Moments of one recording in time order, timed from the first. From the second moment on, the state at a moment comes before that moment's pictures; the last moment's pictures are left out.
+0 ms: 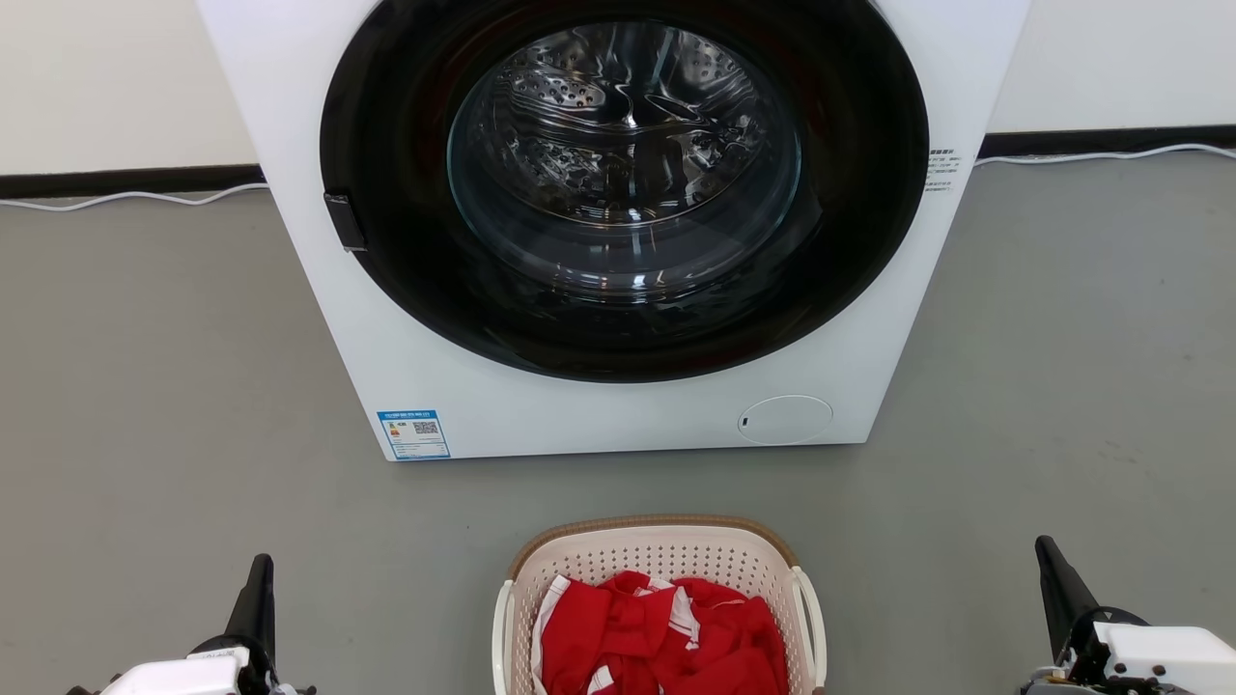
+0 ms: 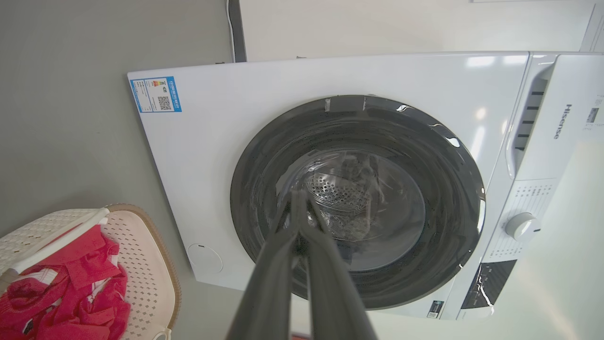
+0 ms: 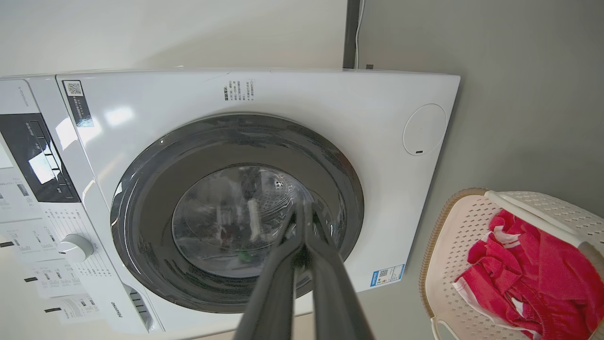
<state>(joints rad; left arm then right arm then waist) -0.06 0.04 0.08 0.27 -1.62 -0.12 0.11 -0.06 -0.04 -0.13 0.27 1.61 0.13 0.10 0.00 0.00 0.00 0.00</state>
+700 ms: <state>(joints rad) -0.06 0.04 0.08 0.27 -1.62 -0.12 0.11 -0.06 -0.04 -0.13 0.27 1.61 0.13 0.10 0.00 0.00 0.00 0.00</state>
